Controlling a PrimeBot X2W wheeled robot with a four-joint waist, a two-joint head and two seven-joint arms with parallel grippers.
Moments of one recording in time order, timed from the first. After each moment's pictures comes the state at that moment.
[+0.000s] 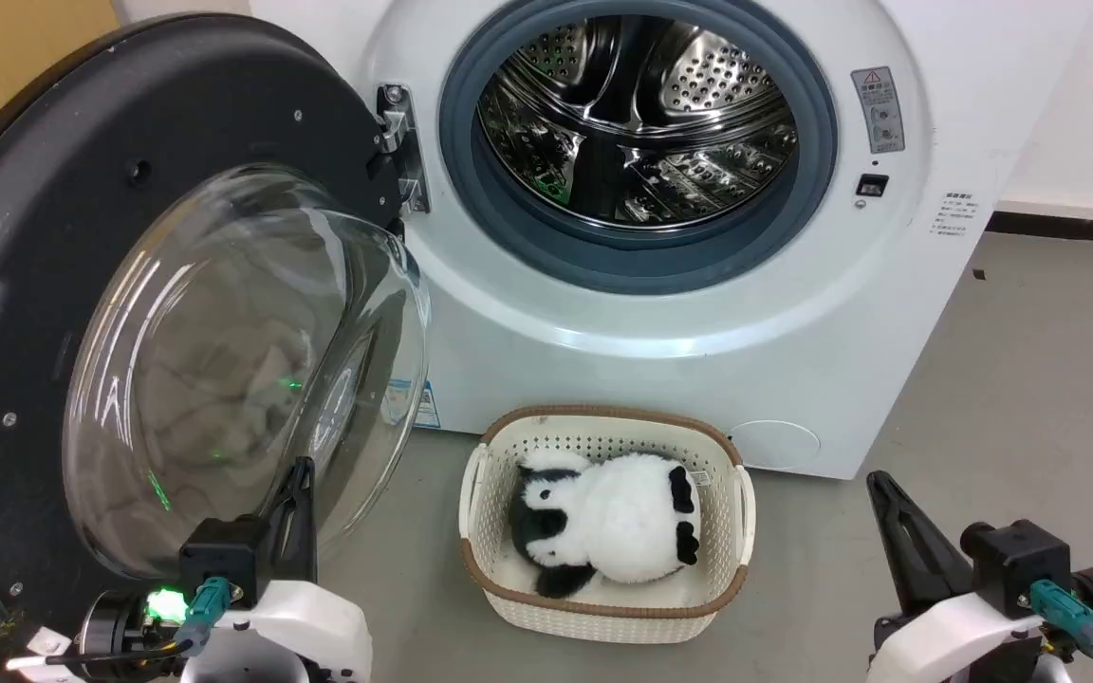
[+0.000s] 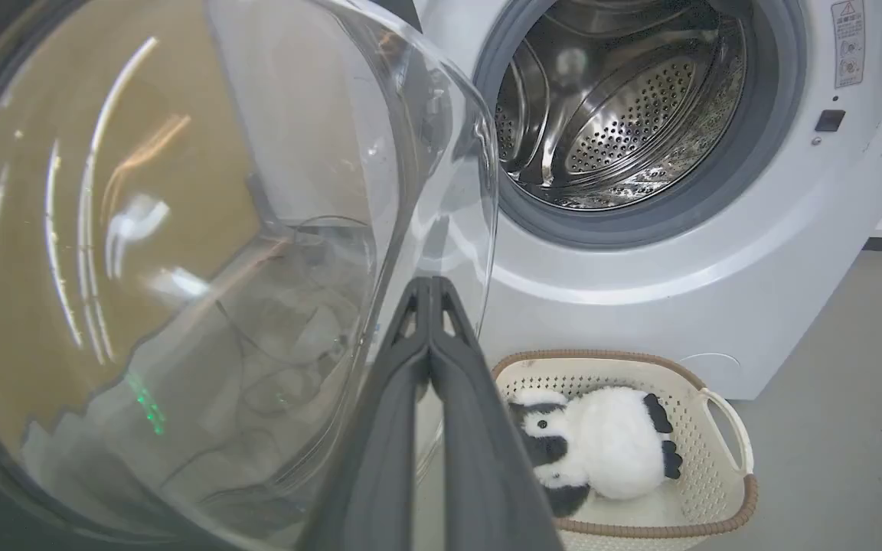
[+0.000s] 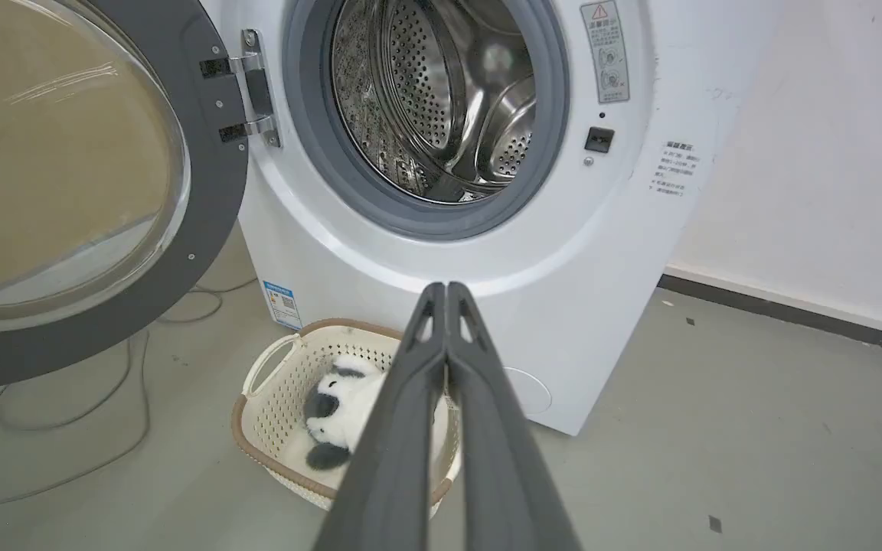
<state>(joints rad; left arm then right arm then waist) -0.01 0.05 0.00 0.00 0.00 0.01 0.00 0.01 -0.05 0.00 0.00 0.01 0.13 0.00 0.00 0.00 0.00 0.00</state>
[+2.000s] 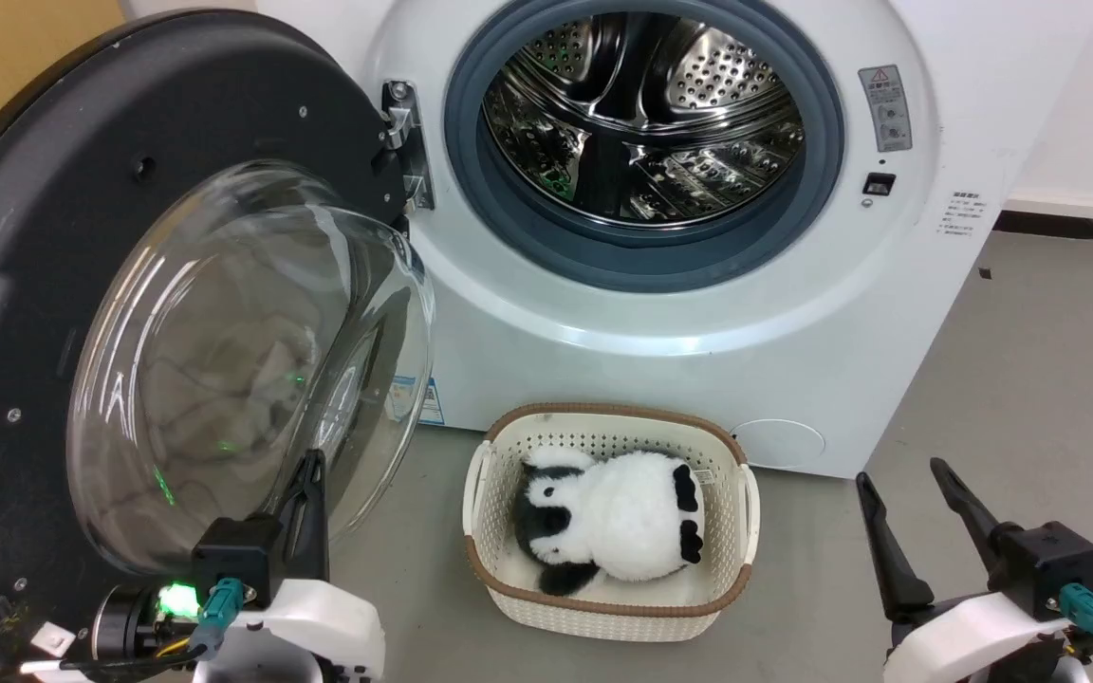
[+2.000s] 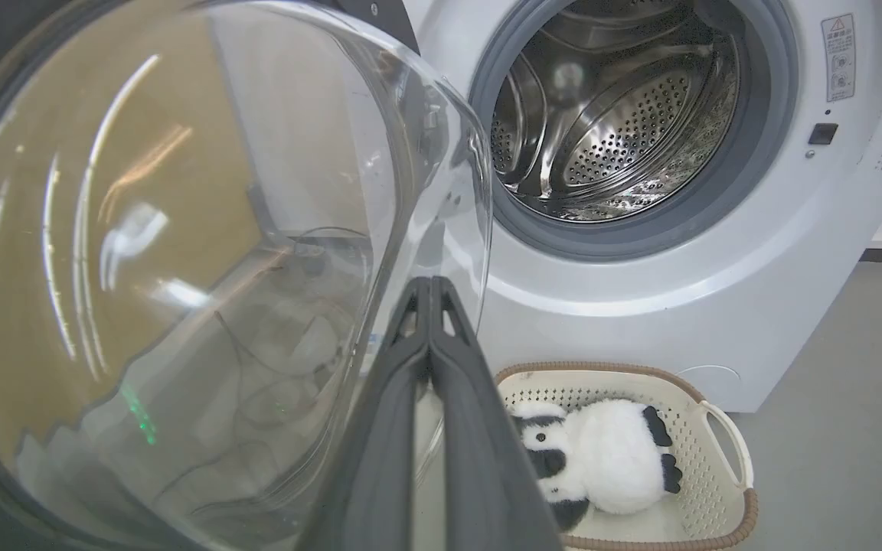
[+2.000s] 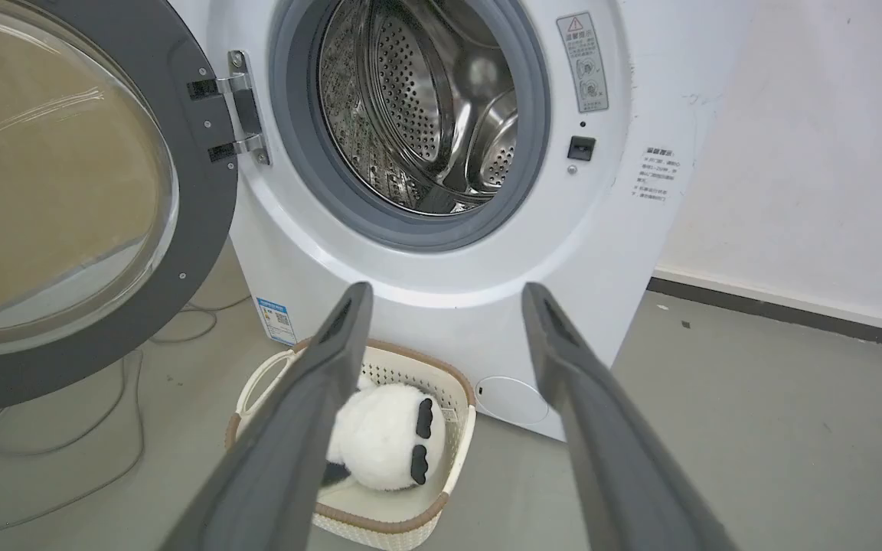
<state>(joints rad) -0.01 0.05 -0.03 0.00 0.00 0.03 -0.03 0.01 -0.05 -0.03 0.01 0.03 0.13 -0.03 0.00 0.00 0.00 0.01</state>
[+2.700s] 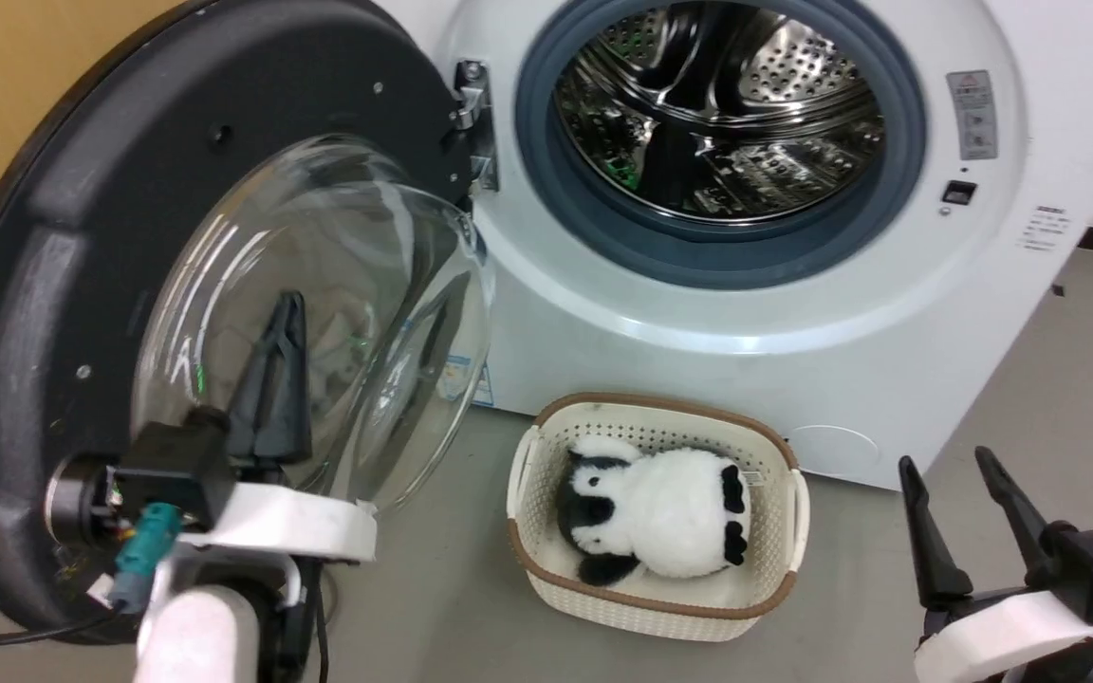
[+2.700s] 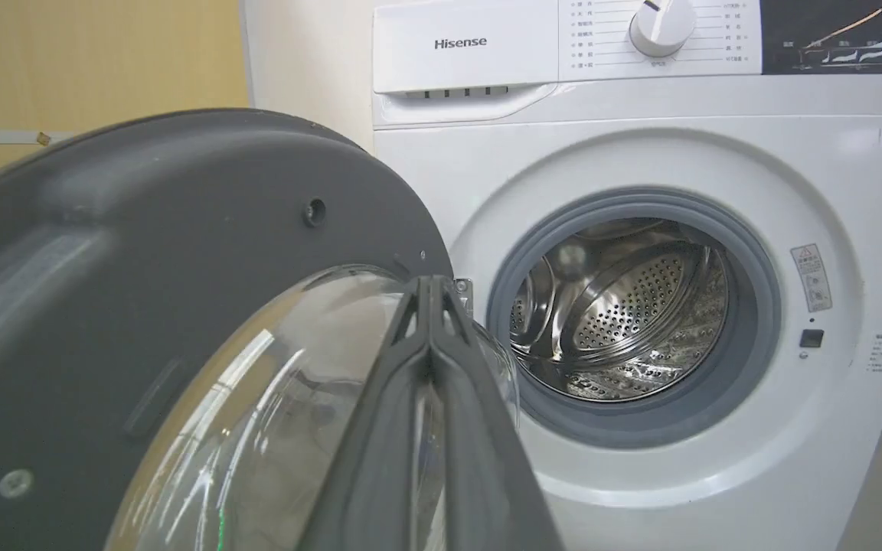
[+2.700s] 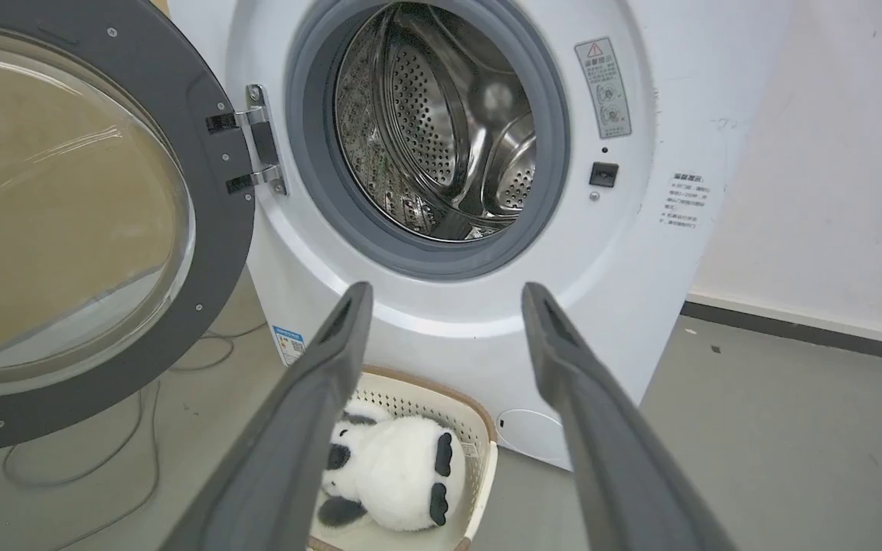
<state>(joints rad) -0.17 0.05 -0.02 -0.14 -0.05 -0.02 -0.08 0.01 -0.05 -0.09 0.00 0.06 0.13 -0.08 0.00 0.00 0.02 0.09</state>
